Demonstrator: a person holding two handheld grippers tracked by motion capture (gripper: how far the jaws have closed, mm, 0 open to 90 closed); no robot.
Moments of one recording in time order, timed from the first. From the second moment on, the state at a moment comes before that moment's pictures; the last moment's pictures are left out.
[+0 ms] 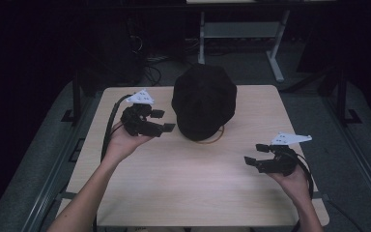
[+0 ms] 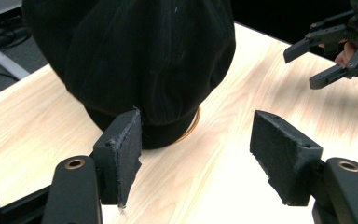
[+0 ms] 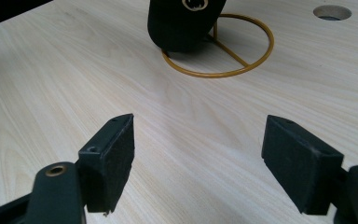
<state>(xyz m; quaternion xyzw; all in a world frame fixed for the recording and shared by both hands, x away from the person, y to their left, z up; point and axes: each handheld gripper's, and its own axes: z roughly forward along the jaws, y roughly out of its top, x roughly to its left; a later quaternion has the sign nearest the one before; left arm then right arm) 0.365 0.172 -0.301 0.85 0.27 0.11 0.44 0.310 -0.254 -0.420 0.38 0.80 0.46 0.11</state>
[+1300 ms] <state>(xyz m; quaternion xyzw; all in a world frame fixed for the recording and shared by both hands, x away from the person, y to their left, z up) 0.339 0.209 -0.351 0.84 0.30 0.12 0.44 0.308 -0.252 -0.421 0.38 0.80 0.45 0.11</state>
